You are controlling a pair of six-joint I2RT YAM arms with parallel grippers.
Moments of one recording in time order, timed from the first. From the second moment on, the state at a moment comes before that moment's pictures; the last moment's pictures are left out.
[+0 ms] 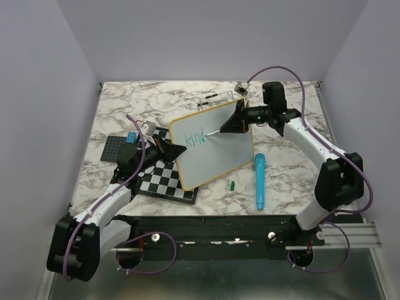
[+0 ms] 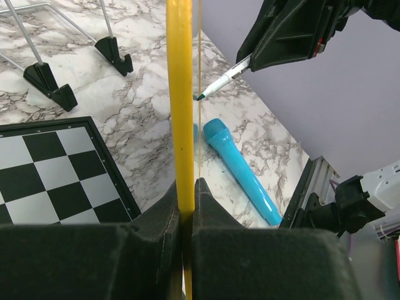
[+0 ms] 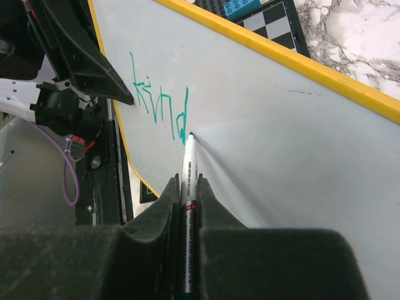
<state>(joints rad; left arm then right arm) -0.26 1.02 0.38 0.66 0.65 -0.62 0.33 1.62 1.31 -0.25 -1.06 -0.03</state>
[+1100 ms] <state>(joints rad) -0.26 1.02 0.38 0.66 0.66 -0.62 0.31 1.64 1.34 -0.23 -1.06 0.03</state>
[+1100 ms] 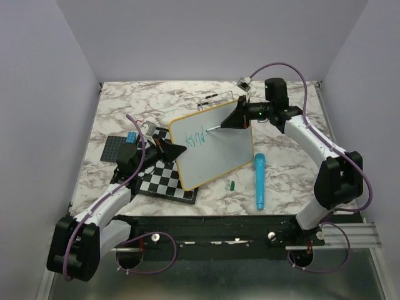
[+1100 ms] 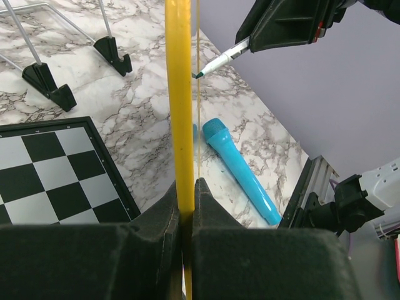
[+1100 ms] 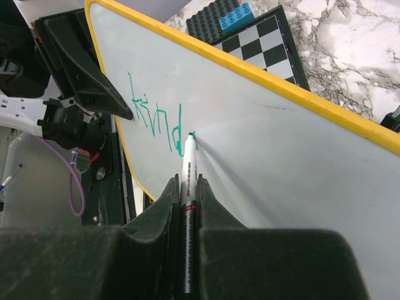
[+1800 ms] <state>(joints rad) -0.26 1.02 0.38 0.66 0.66 -0.62 0.33 1.64 1.30 -0.32 -1.07 -0.06</state>
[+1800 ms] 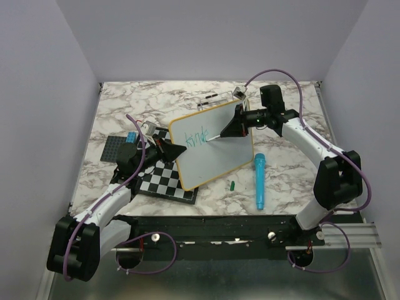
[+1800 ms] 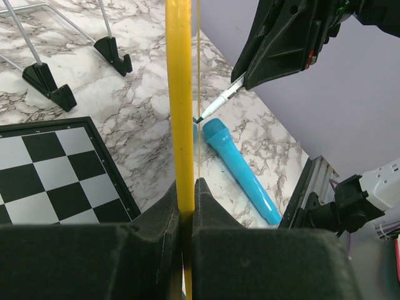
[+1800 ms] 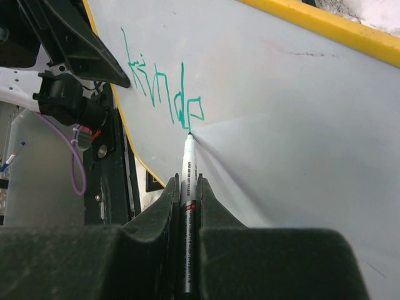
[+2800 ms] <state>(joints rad) -0.26 1.02 0.38 0.67 0.66 -0.62 0.28 1.55 1.30 -0.30 -1.14 -0.08</state>
